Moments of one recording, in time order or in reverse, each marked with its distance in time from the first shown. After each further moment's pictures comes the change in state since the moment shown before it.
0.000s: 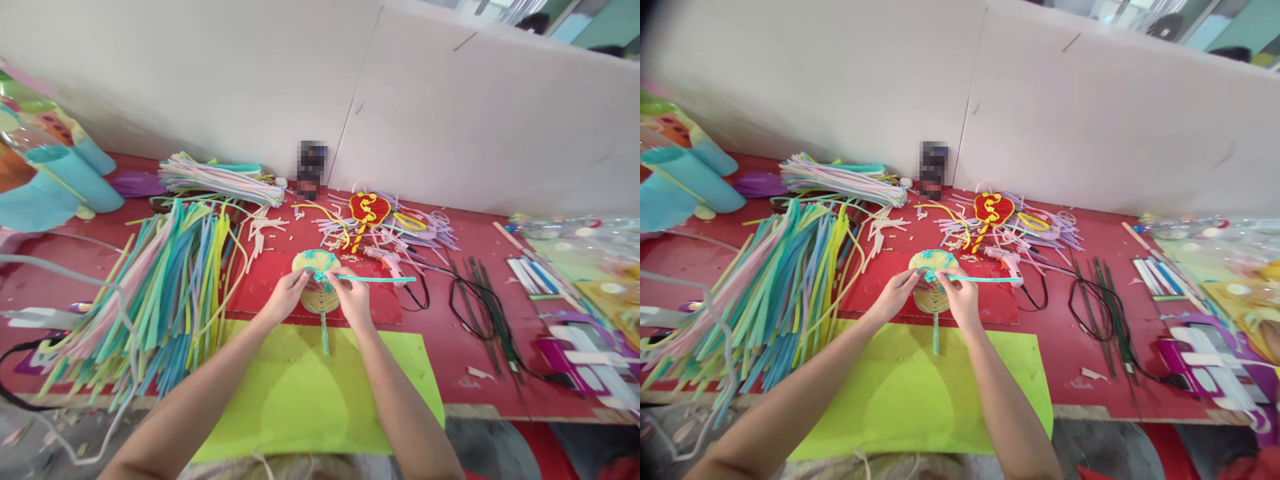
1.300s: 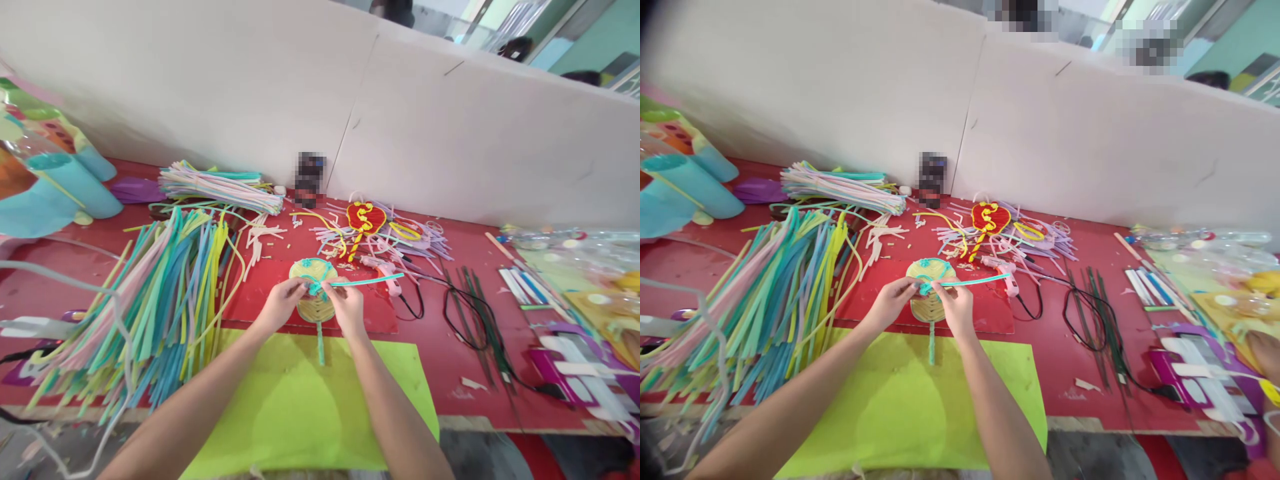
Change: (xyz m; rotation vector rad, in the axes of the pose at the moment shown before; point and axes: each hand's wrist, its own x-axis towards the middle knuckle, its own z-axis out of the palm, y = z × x) left_hand -0.004 0.008 -0.004 0.055 0.037 0.054; right_hand 0.003 0.004 0.004 0.103 0.012 0.054
